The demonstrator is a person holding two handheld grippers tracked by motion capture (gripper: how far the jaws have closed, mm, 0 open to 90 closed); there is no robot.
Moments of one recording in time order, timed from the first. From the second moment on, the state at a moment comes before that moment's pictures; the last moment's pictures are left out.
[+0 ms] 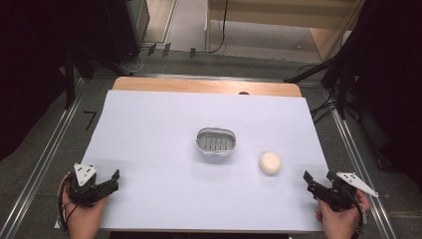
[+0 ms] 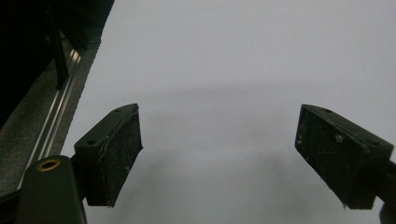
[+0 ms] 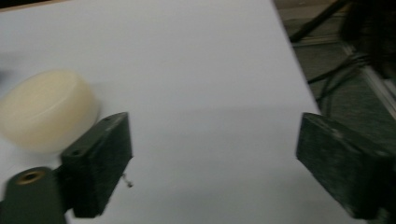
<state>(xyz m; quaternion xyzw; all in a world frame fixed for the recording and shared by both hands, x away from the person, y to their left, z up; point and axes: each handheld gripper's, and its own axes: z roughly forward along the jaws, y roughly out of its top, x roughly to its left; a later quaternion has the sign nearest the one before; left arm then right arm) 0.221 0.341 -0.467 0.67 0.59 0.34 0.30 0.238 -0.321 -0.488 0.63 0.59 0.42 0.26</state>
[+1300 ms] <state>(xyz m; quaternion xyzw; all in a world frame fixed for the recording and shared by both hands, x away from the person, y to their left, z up) 0.219 0.337 -0.468 0.67 0.58 0.35 0.29 0.251 -0.261 -0.469 0.59 0.71 0.35 0.19</state>
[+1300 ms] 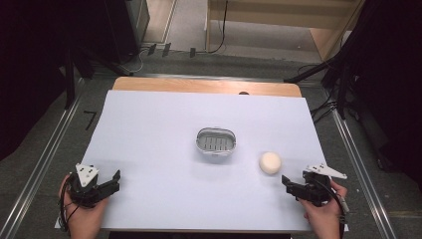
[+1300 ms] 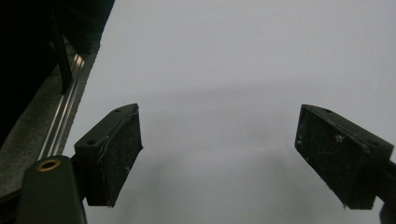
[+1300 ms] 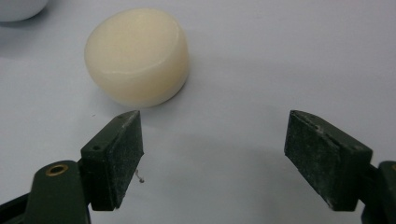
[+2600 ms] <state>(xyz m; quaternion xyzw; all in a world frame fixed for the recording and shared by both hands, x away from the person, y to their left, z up) 0.220 0.335 -0.468 0.68 0.58 0.36 0.28 0.293 -0.221 -0.461 0.58 0.74 0.31 0.13</state>
